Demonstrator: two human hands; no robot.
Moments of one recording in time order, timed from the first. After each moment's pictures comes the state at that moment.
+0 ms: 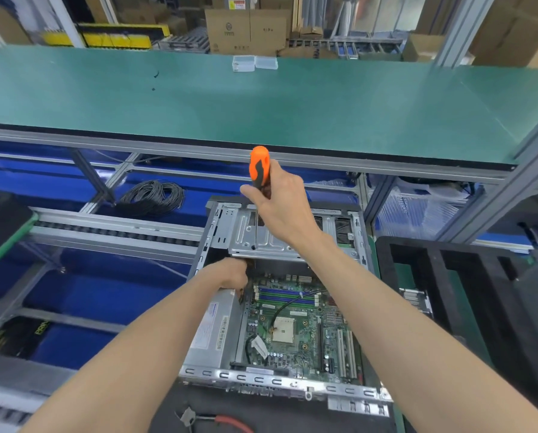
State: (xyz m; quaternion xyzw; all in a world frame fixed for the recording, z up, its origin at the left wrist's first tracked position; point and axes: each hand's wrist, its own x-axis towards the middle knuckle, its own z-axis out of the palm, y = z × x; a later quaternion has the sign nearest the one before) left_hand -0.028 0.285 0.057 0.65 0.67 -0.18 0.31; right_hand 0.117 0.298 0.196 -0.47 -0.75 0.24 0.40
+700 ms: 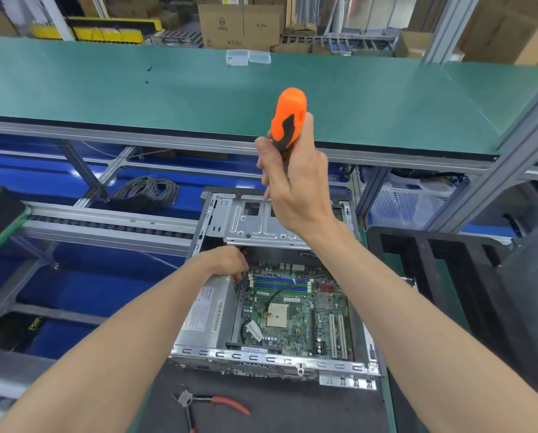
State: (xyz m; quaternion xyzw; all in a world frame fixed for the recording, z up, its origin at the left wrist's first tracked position) left_hand -0.030 0.273 0.070 0.62 0.66 -0.06 0.43; right_hand 0.138 0.251 0.244 -0.34 -0.71 0.22 0.57
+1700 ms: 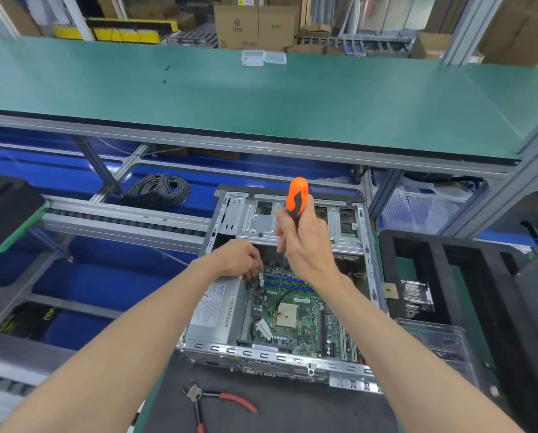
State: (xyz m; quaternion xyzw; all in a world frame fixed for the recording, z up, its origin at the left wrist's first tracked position) left_hand -0.036 0.260 0.077 0.67 0.62 0.03 0.40; right_hand 0.144 0.228 0.148 -0.44 -0.70 0.32 0.46
